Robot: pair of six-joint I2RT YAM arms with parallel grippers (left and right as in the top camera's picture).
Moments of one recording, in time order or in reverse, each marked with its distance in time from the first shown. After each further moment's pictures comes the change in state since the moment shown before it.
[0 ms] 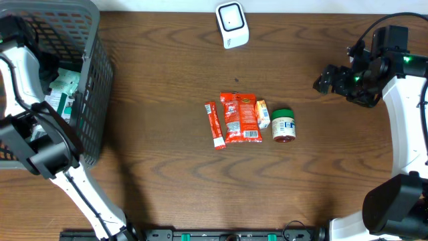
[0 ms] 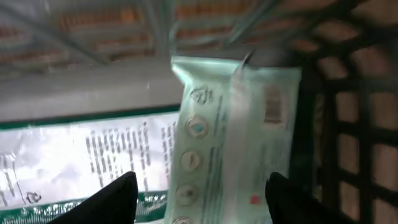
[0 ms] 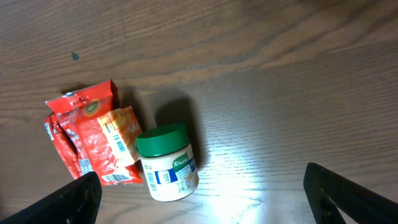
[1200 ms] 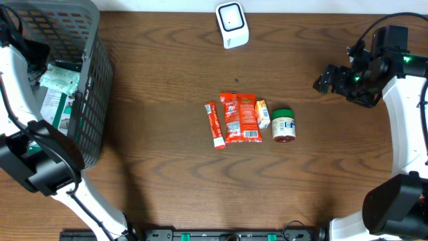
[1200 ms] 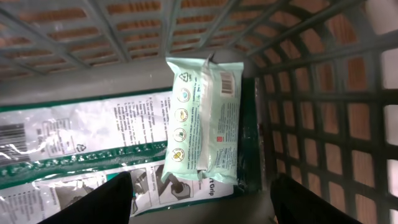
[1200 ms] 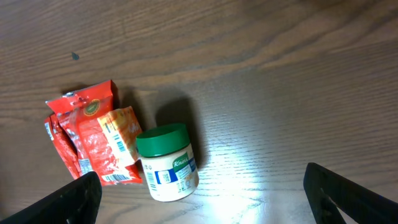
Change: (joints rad) left arm -0.003 -0.193 -0.027 -0.058 0.039 0.018; right arm 0.000 0.000 0.000 0.000 0.000 0.000
